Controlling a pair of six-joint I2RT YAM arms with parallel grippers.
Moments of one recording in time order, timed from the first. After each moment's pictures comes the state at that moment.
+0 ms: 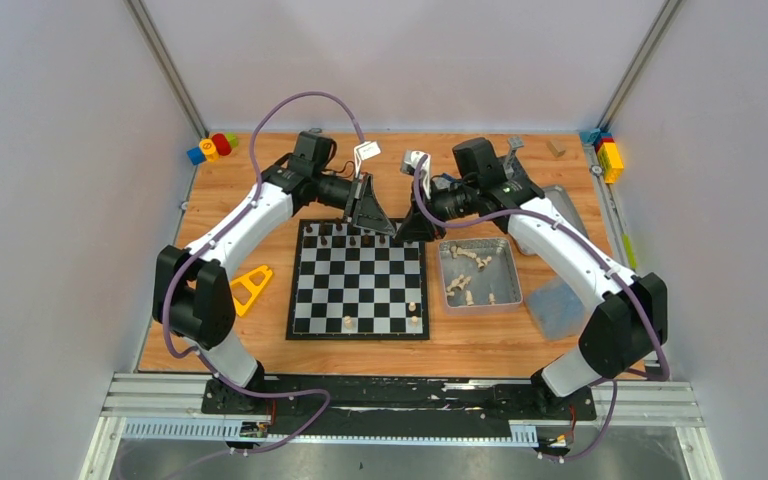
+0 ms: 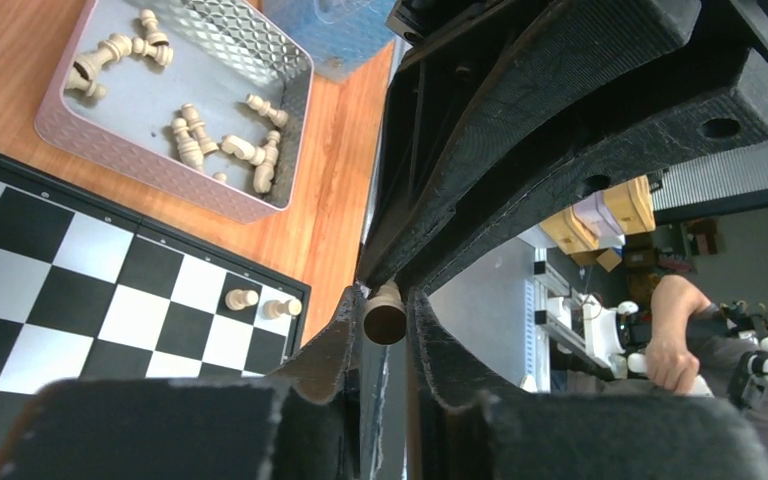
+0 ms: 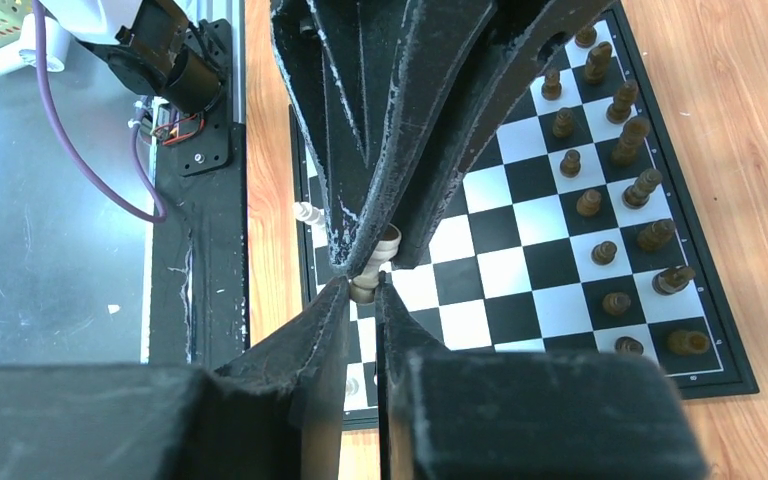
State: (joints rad) left arm -0.42 1.65 1.40 -0.53 1.23 -0.16; right arm 0.52 1.53 1.40 -0.58 -0.93 -0.30
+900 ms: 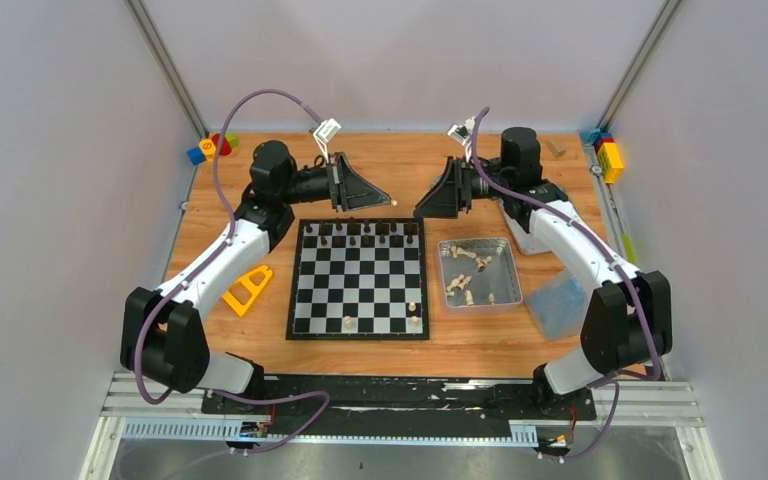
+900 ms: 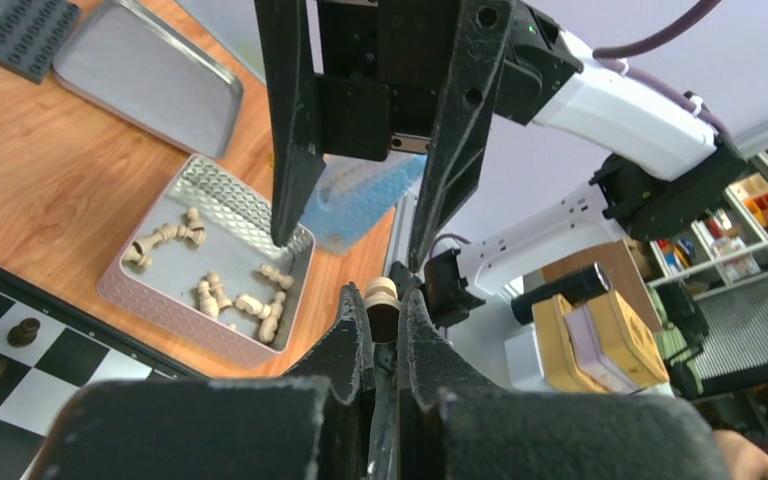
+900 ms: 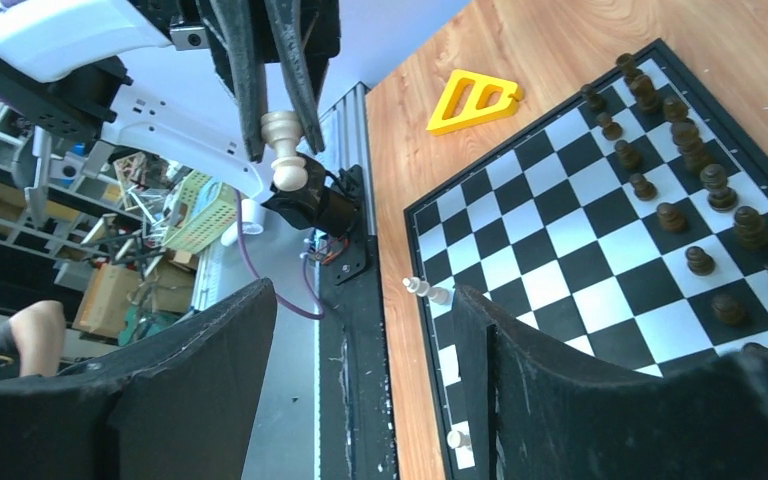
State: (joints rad) left arm -0.37 1.40 1.08 0.33 1.06 -0.78; right arm 0.30 1.52 1.23 -0.03 -1.23 0.43
